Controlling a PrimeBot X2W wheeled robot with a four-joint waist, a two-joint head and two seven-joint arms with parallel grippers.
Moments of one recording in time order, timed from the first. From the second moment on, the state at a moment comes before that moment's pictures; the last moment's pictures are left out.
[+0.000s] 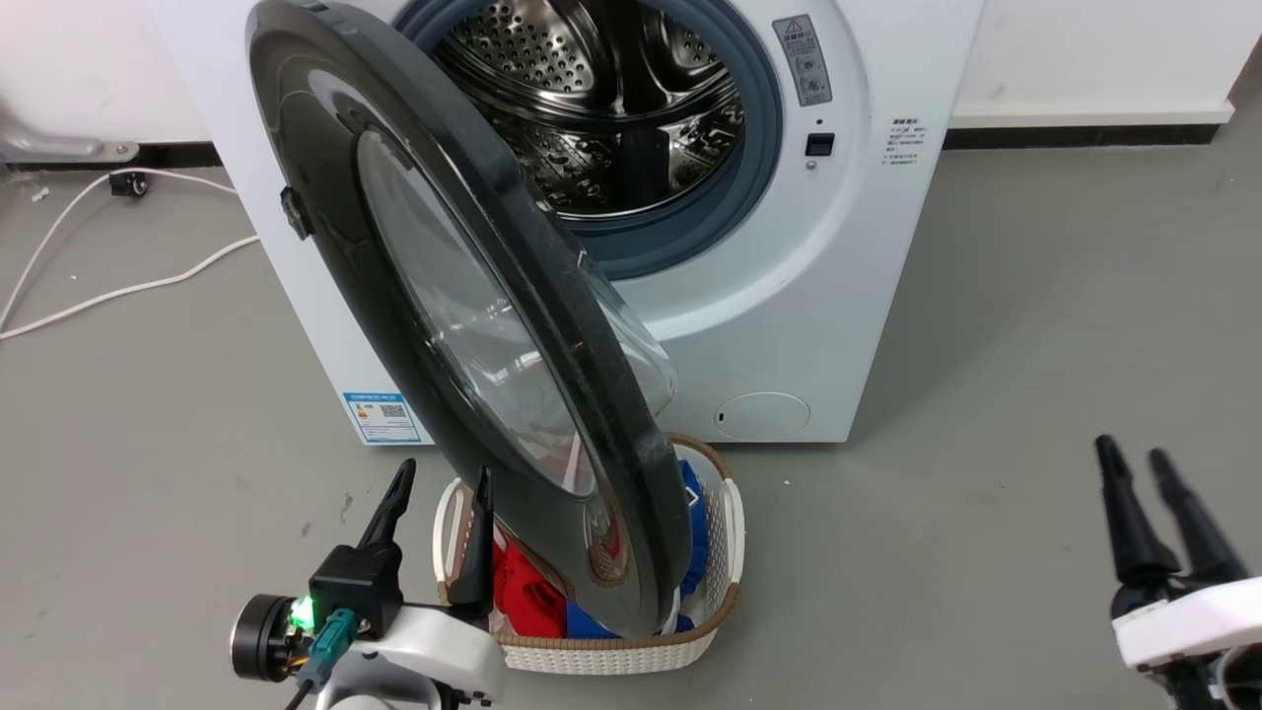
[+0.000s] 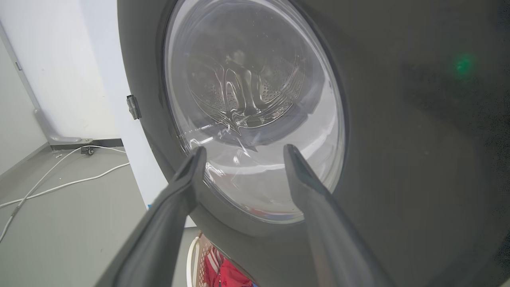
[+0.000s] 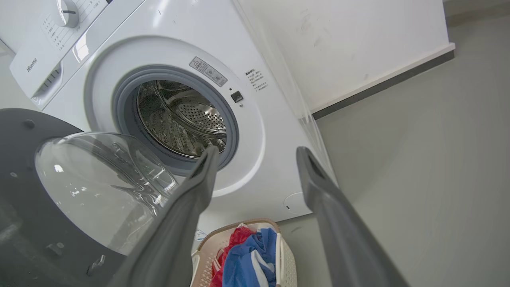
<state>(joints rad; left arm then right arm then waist) -0.08 0.06 -0.13 0.22 -0.11 -0.03 -0.26 -0.05 -0.32 0.06 0.19 0.88 0.13 -0.16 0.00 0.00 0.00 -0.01</state>
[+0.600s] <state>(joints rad) -0.07 0.07 -0.11 0.23 -0.10 -0.03 -0.26 0.09 -0.12 -0.08 -0.02 0.16 0.13 -0.09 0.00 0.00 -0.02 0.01</state>
